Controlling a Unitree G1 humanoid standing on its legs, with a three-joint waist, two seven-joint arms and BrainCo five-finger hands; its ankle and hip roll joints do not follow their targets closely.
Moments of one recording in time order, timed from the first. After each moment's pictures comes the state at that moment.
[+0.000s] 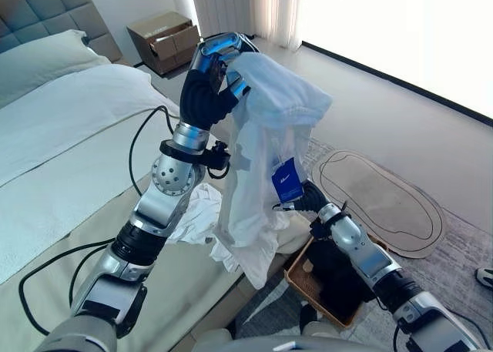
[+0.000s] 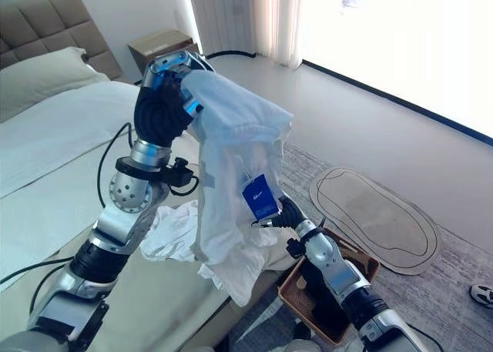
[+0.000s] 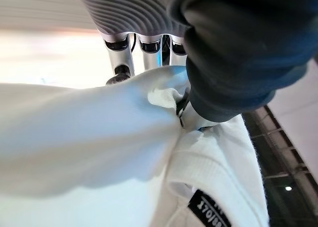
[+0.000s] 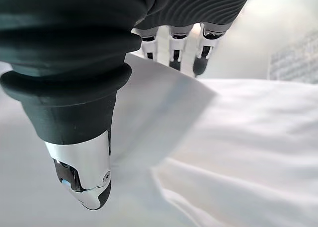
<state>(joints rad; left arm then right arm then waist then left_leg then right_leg) -0.61 0.43 -0.33 -0.16 -0.29 -0.38 0.15 -0.26 -0.41 0.45 0.32 0.08 -0.23 0.02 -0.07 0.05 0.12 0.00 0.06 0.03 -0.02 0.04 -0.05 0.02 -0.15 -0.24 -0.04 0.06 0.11</state>
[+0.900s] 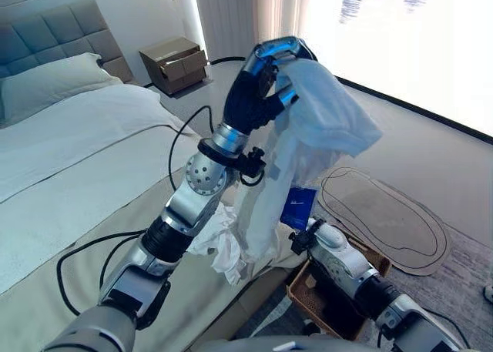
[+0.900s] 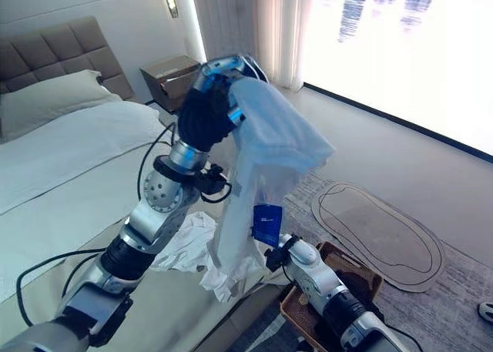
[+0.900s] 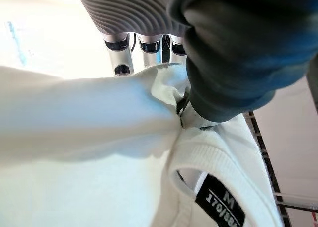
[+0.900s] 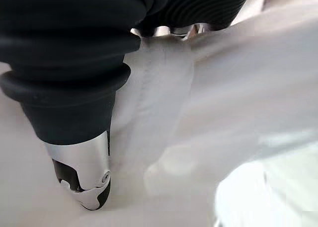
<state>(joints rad) -0.65 0.29 -0.46 -0.15 -0.34 -0.34 0.03 -0.28 -0.31 0.59 0.32 0.64 -0.15 0.33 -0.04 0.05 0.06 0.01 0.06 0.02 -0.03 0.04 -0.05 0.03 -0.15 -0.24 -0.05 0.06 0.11</state>
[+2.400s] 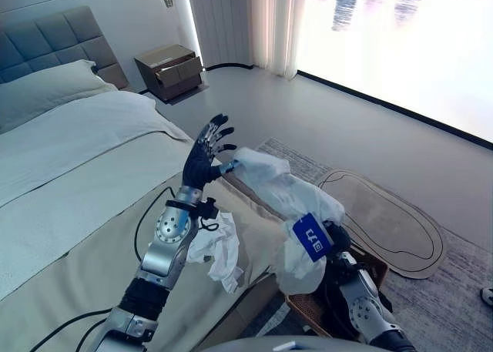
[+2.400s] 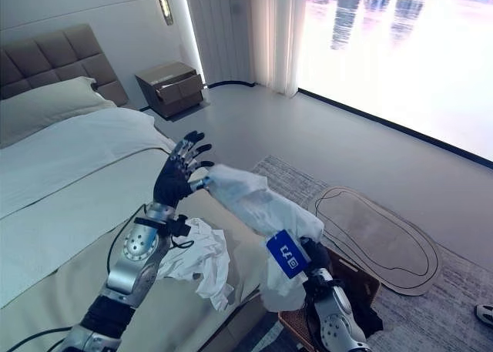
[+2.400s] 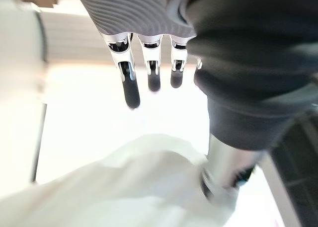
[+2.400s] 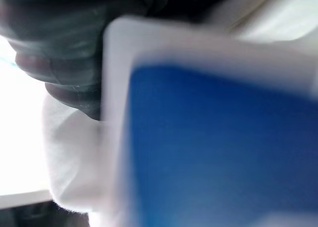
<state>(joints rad) -0.15 0.31 -0.25 0.08 -0.33 -0.31 0.03 0.08 -0.20 0.21 0.29 1.10 -0.20 0.35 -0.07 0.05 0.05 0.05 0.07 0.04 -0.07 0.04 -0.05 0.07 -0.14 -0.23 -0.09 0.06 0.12</state>
